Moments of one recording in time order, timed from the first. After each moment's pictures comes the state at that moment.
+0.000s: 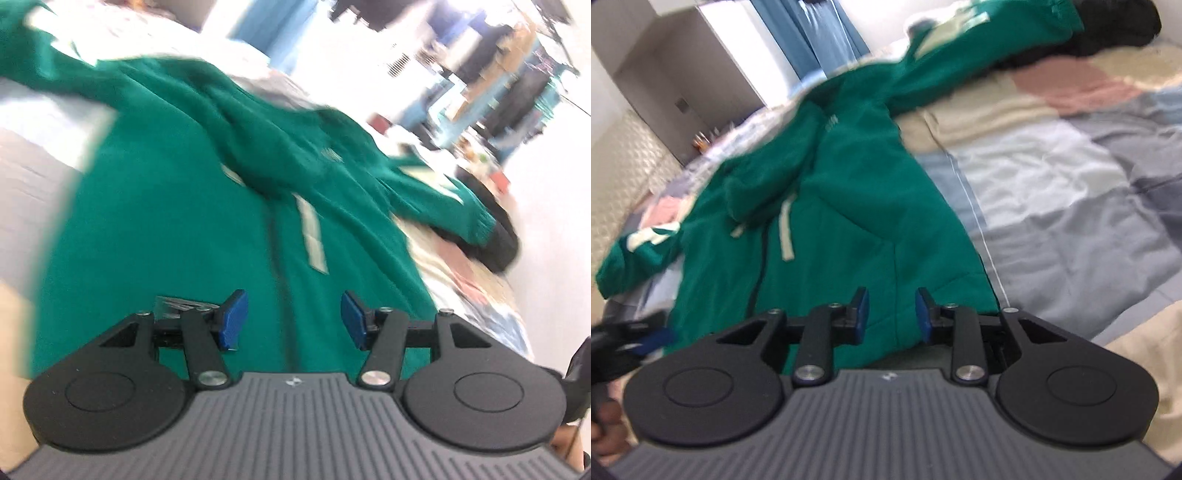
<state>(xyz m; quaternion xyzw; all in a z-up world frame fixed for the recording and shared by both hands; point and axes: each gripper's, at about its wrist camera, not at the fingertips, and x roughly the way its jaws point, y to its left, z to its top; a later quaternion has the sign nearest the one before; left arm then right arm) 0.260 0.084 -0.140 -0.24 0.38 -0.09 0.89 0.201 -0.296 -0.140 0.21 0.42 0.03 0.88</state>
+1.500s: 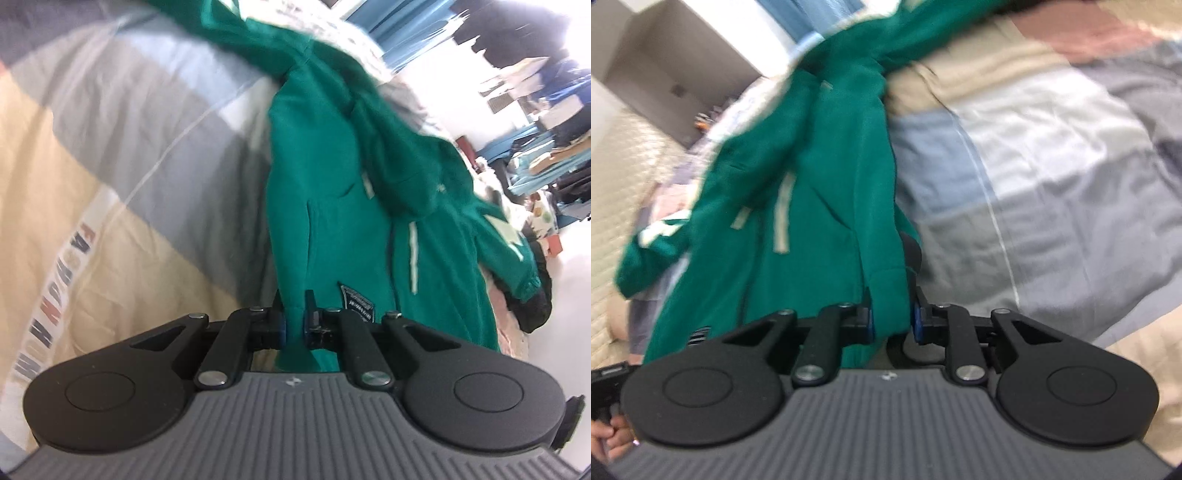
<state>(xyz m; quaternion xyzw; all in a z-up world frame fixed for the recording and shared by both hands) 0.233 0.204 -0.148 -0.34 0.45 0.01 0.83 0.224 -0.320 -0.139 0.26 0.47 0.07 0.84</state>
